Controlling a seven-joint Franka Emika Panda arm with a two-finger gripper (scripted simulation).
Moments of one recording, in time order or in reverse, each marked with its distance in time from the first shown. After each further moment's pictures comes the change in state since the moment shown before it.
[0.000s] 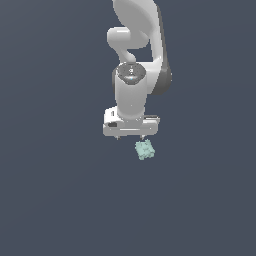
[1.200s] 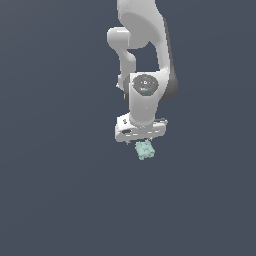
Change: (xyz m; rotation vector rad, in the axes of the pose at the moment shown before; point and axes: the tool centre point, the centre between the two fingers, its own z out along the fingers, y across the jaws) arm -0.006 -0.040 0.036 0.010 -0.007 -0.124
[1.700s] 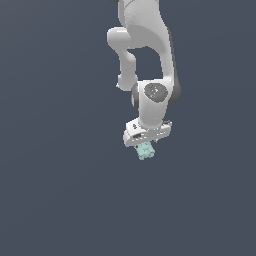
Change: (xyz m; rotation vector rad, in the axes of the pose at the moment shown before) arm 0.000 -0.032 0.034 -0.018 0.026 -0.123
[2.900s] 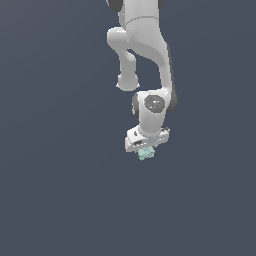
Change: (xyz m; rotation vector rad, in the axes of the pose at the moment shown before) arm 0.004 -0.003 0.044 -0.003 0.014 -0.013
